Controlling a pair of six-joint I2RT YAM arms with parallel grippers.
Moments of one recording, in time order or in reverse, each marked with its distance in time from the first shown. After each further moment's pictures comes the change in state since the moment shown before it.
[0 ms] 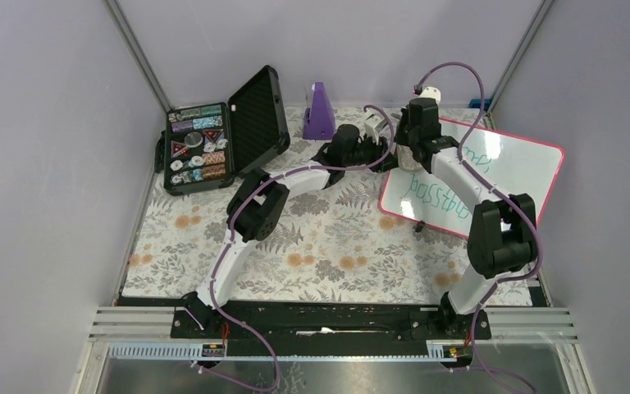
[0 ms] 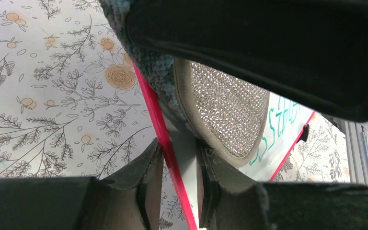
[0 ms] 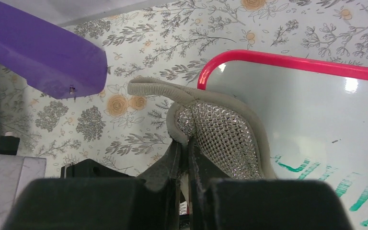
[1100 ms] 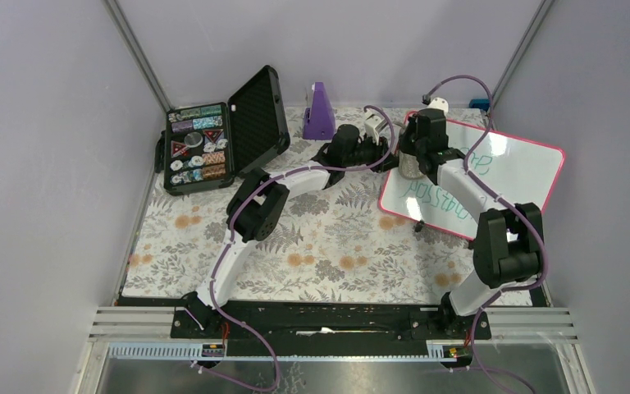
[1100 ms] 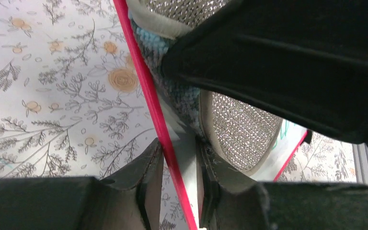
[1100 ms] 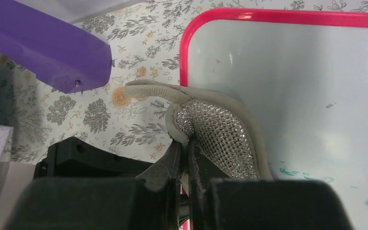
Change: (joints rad) left arm -0.001 -0.003 -0.004 0.012 -0.013 0.016; right arm -0.045 -0.078 -0.149 0.094 -0.059 0.064
